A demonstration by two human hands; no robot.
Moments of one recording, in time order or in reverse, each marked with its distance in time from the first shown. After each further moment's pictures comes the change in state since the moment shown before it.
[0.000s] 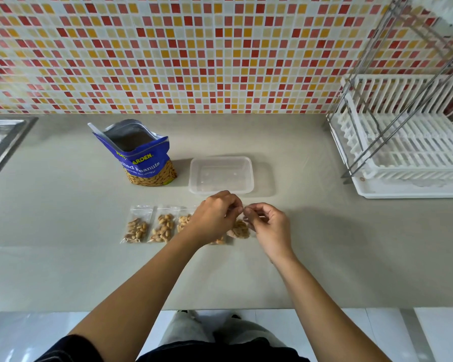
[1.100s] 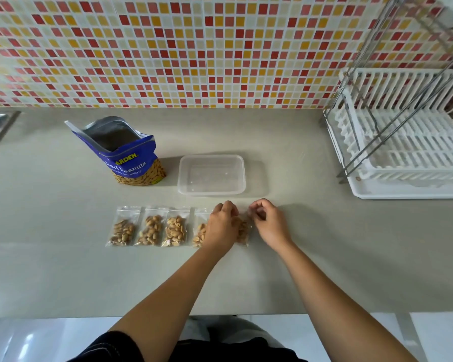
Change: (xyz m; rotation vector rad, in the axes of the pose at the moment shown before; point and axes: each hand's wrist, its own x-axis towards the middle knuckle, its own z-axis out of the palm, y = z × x) left_hand 0.017 -0.008 0.078 -0.097 0.065 -0.342; right_hand 0.055 0.041 -0.028 -0.400 -0.096 -0.008
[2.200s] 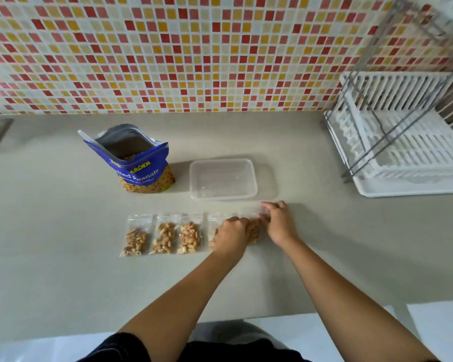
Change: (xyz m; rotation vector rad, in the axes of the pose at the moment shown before) left_hand -0.003 -0.017 -0.011 0.264 -0.170 0.143; right_hand 0.010 -0.003 0.015 -0.472 0.001 0.048
